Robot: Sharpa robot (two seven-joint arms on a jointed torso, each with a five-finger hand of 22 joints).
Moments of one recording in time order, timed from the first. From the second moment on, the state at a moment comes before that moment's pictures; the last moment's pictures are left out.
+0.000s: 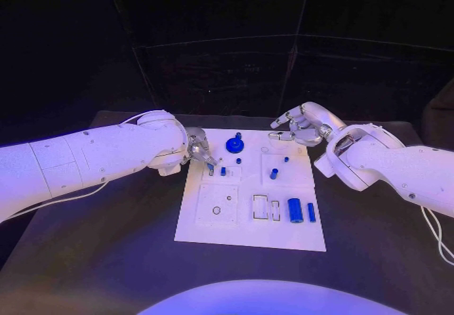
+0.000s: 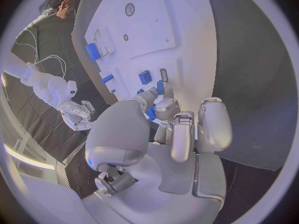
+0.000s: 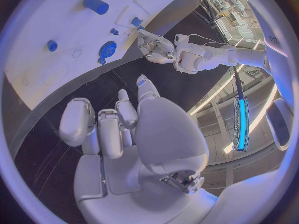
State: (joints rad) left arm 1.32 -0.66 -0.13 1.36 -1.04 0.09 -0.55; left_hand 1.19 -0.01 0.45 0.05 0.05 0.87 0.05 0.70 0.49 1.31 -0.03 1.16 0.95 1.47 -0.09 1.57 1.31 0.08 1.43 0.02 1.32 1.22; right arm 1.22 -0.83 -0.04 1.54 -1.01 -0.45 0.01; right_hand 1.39 0.00 -0.13 0.17 0.31 0.92 0.15 0.20 0.07 1.31 0.06 1.23 1.20 1.47 -0.01 1.46 1.31 0.08 1.37 0.09 1.35 1.10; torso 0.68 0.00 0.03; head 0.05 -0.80
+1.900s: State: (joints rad) left arm 1.31 -0.65 -0.14 1.35 -1.07 0.14 -0.56; left_hand 1.13 -0.05 0.51 0.01 0.04 0.88 0.04 0.72 0.50 1.31 -0.03 1.16 0.95 1.47 -0.09 1.57 1.31 0.08 1.43 0.02 1.32 1.22; right arm 1.22 -0.83 -0.04 1.53 -1.01 -0.45 0.01; right_hand 1.39 0.00 -0.13 0.17 0.31 0.92 0.15 0.20 0.07 1.31 0.06 1.23 1.20 1.47 -0.01 1.46 1.31 0.08 1.37 0.09 1.35 1.10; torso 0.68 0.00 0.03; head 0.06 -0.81
